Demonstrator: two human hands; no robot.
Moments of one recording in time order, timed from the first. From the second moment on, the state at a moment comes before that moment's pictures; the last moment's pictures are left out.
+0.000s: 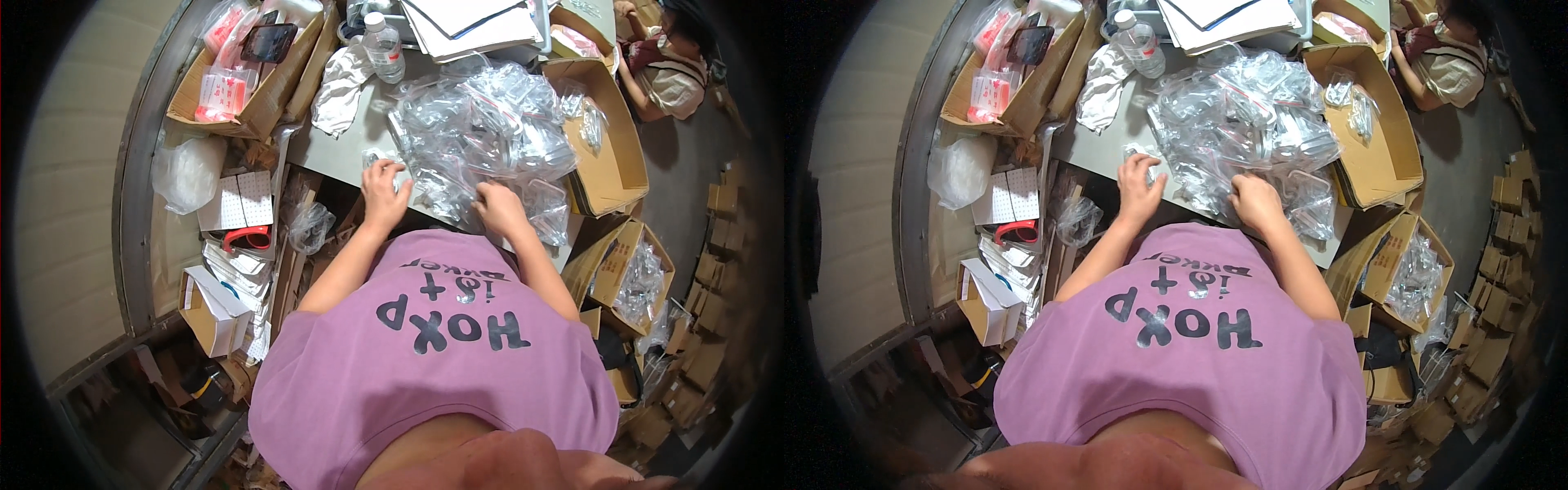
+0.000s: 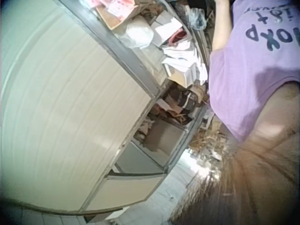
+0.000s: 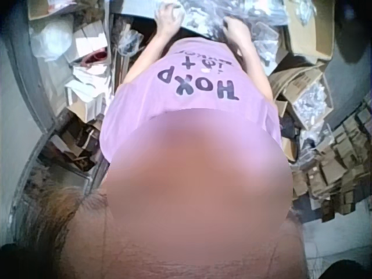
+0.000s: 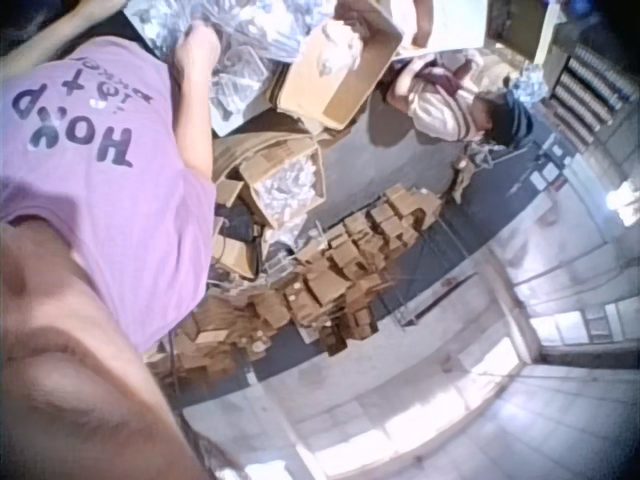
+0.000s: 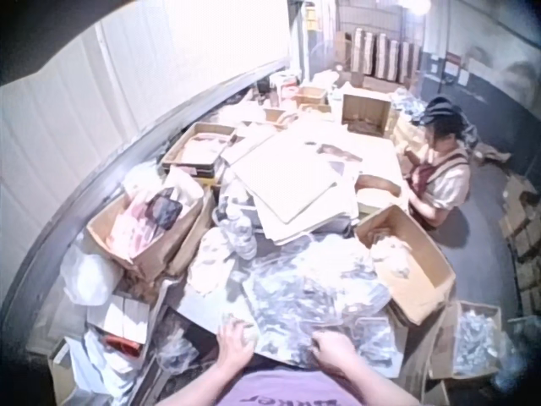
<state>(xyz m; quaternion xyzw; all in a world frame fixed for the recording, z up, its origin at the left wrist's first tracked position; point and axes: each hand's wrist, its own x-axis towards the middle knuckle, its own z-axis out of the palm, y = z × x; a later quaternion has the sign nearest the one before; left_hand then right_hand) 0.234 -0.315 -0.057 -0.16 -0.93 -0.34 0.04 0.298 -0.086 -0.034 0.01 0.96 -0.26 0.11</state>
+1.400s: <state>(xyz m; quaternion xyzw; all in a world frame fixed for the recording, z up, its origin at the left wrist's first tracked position) 0.186 -0.310 -0.032 0.10 -0.49 -0.84 -0.23 0.278 -0.086 -0.006 0.16 0.58 -0.80 0.09</state>
